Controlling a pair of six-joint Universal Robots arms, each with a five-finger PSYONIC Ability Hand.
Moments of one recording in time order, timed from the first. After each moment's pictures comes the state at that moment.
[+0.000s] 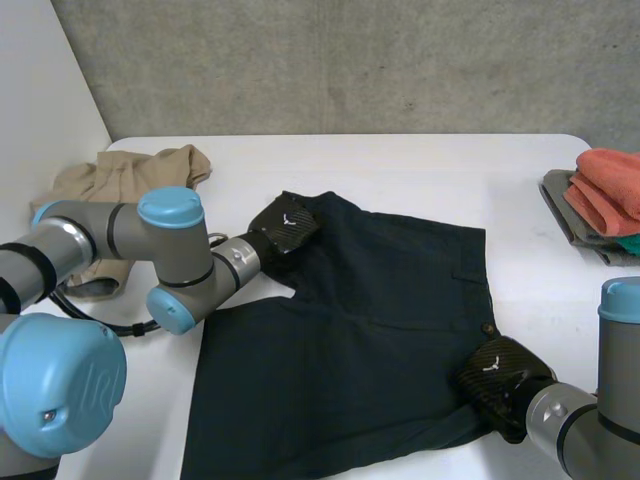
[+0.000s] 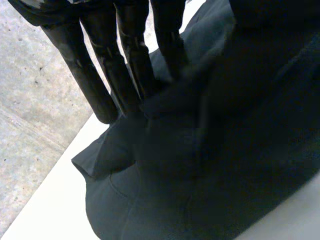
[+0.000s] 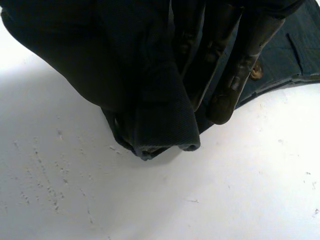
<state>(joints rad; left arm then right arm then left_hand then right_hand) 4.27 -2.69 -0.77 3.25 -1.11 3.79 1.91 -1.31 1.97 0.10 1.46 2.34 0.82 0.78 0.78 0.78 0.60 1.00 1.18 1.20 1.19 0.97</state>
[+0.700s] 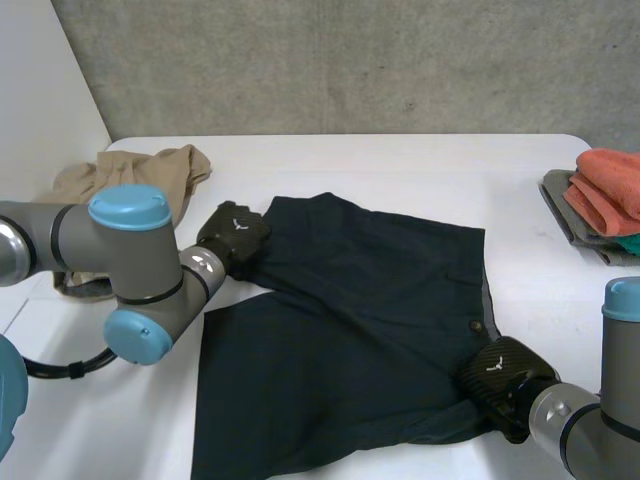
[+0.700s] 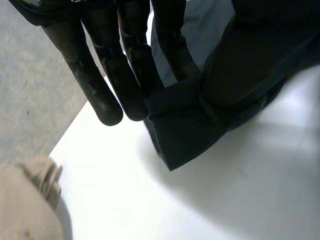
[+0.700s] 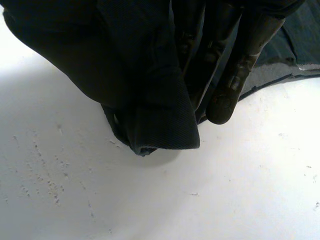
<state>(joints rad) 4.29 -2.35 -1.24 3.29 -1.44 3.80 1.90 -1.31 1.98 0.10 1.46 2.34 1.15 1.19 1.19 1.20 0.95 1.00 1.18 1.20 1.19 0.97</state>
